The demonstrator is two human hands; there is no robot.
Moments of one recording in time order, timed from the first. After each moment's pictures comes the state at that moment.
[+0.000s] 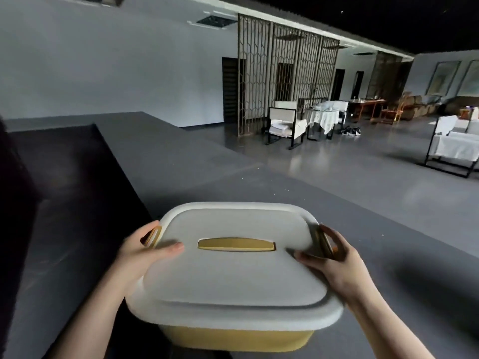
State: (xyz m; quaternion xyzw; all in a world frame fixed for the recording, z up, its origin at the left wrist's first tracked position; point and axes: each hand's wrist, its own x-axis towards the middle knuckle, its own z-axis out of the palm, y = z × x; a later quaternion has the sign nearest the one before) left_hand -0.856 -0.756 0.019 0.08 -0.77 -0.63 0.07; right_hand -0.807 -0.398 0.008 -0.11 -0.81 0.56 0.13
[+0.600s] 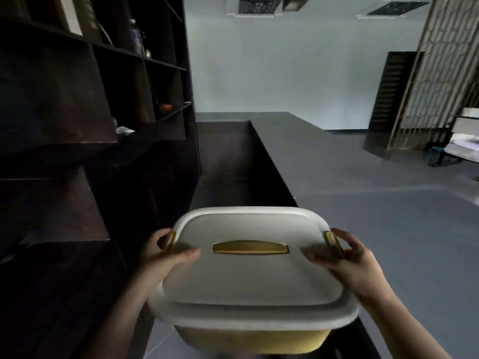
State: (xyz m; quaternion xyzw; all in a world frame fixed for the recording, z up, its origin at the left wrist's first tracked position) left_hand -0.834 -1.083 -0.004 0.31 -0.71 -0.57 0.27; right_hand -0.995 -0.763 -0.006 0.12 -0.79 0.60 -0.07
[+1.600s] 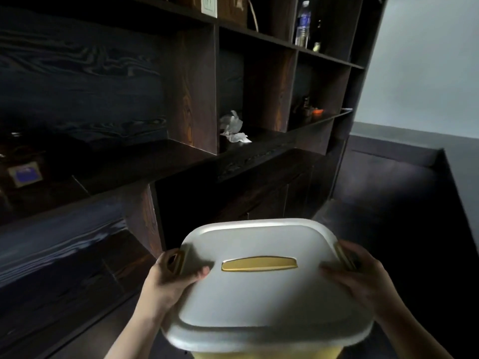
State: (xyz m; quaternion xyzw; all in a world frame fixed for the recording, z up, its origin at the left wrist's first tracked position) left_hand -1.005 -1.337 -0.071 0.55 -0.57 -0.42 0.45; right_hand -1.374 -1.211 -0.036 0.41 -0.74 0.51 -0.18
